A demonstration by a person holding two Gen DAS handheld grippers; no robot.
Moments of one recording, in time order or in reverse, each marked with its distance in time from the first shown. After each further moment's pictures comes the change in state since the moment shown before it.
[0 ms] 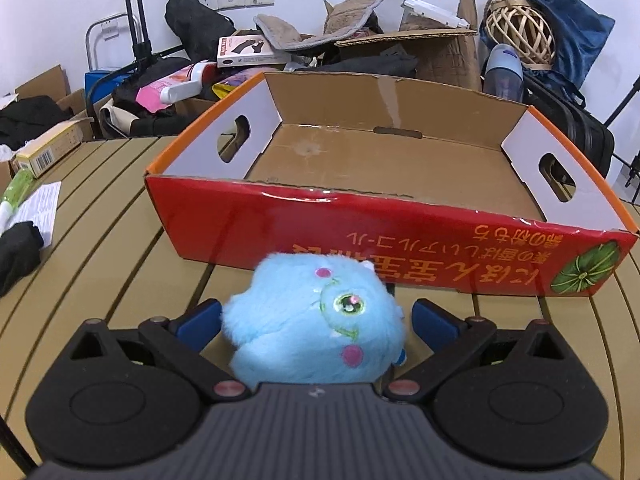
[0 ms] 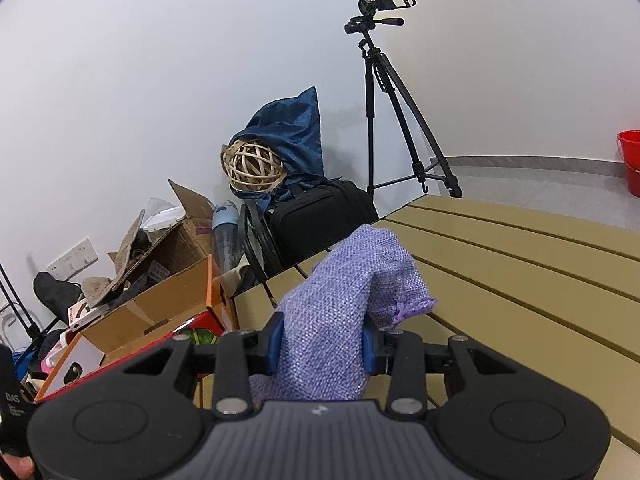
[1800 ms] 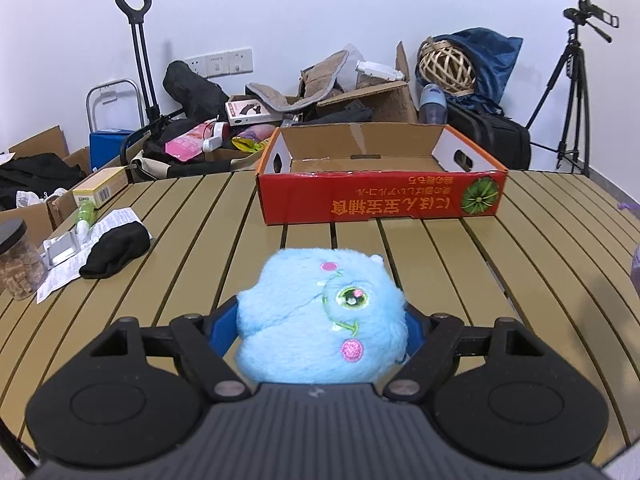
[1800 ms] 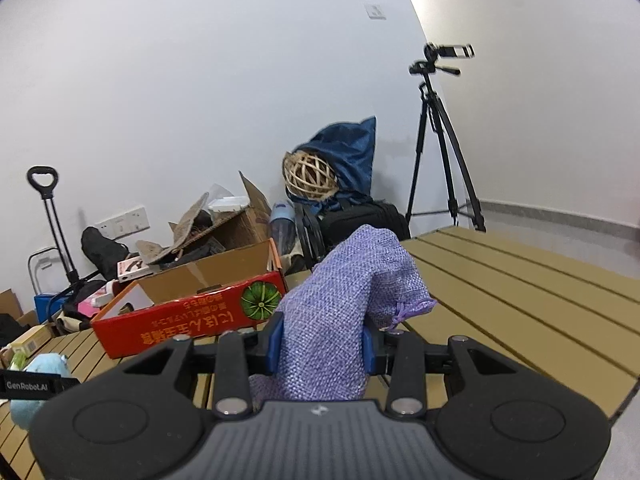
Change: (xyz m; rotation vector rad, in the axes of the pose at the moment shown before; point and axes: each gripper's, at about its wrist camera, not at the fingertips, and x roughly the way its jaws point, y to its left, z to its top) left arm -0.186 0.079 -0.101 0.148 -0.176 -0.108; right arm -0.134 0.024 -0.045 -0.220 -0.084 0.104
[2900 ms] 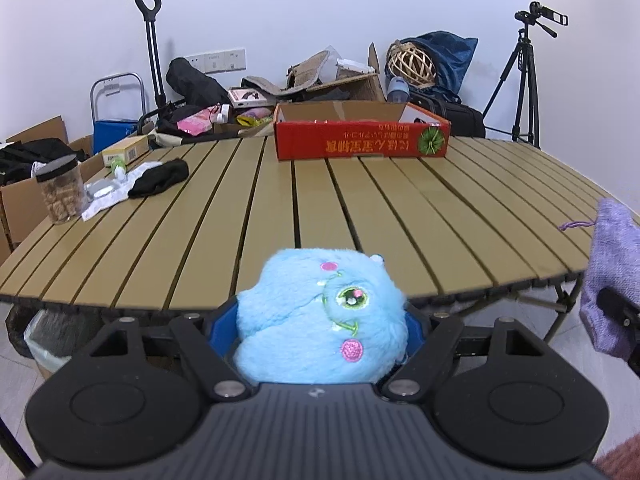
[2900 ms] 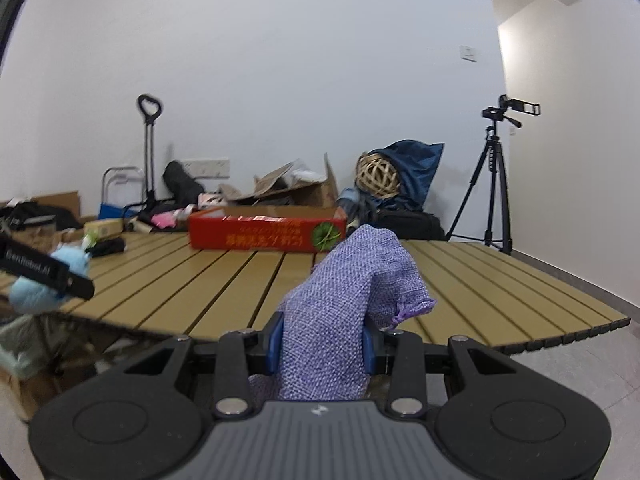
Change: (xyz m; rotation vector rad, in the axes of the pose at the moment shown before) left arm -0.130 0.048 -0.133 0.021 -0.018 -0.089; right arm -0.170 0.009 -0.099 -0.307 0.024 0.141
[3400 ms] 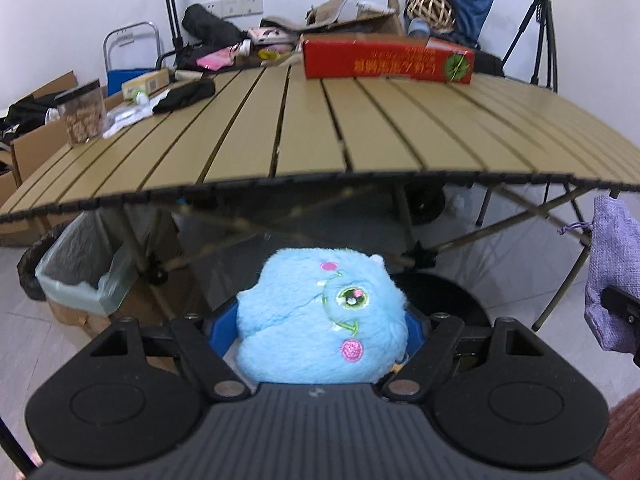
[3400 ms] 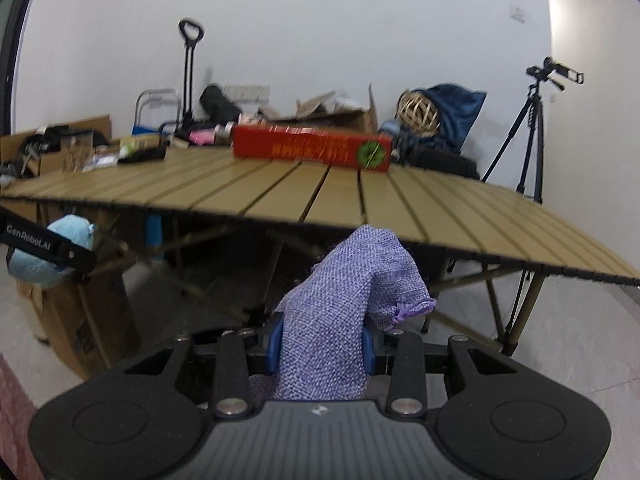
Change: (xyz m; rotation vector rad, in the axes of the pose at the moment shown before) left arm 0.010 0.029 -0.071 -0.003 0.146 0.046; right arm -0.007 0.035 -0.051 -0.090 0.215 0.067
